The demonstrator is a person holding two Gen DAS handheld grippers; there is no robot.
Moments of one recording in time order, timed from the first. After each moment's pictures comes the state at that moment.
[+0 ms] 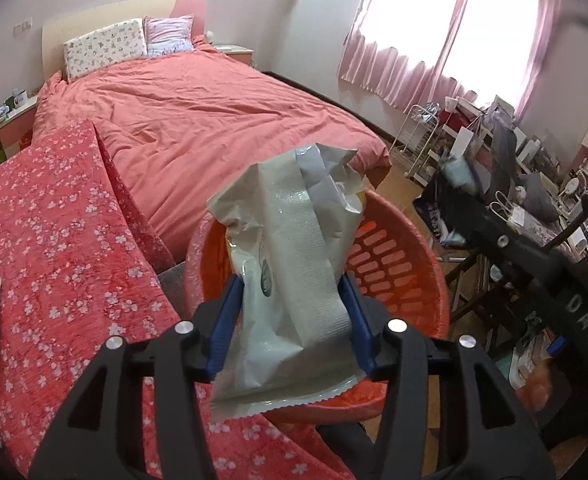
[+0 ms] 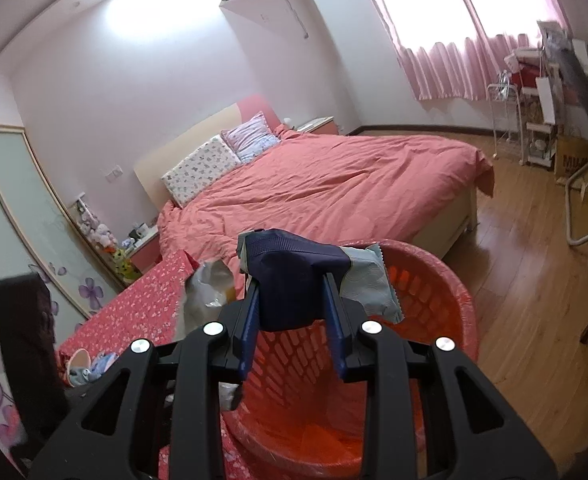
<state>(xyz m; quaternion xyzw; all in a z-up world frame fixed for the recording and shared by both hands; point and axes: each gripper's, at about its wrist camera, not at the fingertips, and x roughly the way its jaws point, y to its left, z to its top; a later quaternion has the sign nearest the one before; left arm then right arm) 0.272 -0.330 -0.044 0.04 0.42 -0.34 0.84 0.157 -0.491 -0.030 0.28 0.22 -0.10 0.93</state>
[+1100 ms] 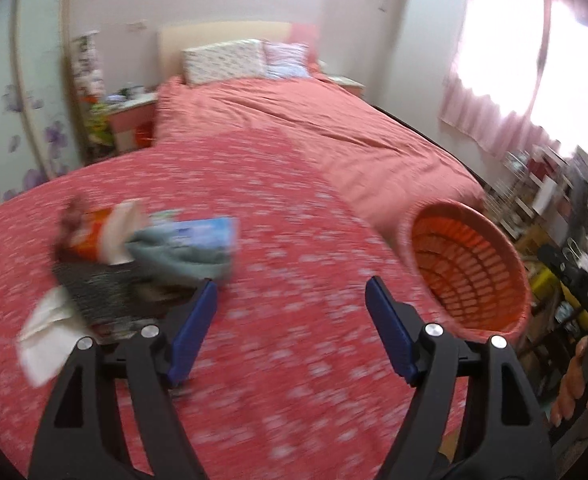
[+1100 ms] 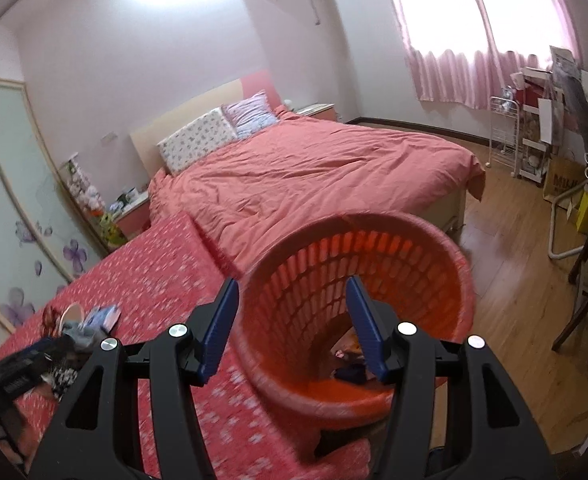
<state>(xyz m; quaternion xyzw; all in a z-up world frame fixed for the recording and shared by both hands) 0.234 -0.116 0.012 0.02 0.38 -0.15 0.91 0.147 -0.415 -0.006 0.20 0.27 -0.11 0.94</state>
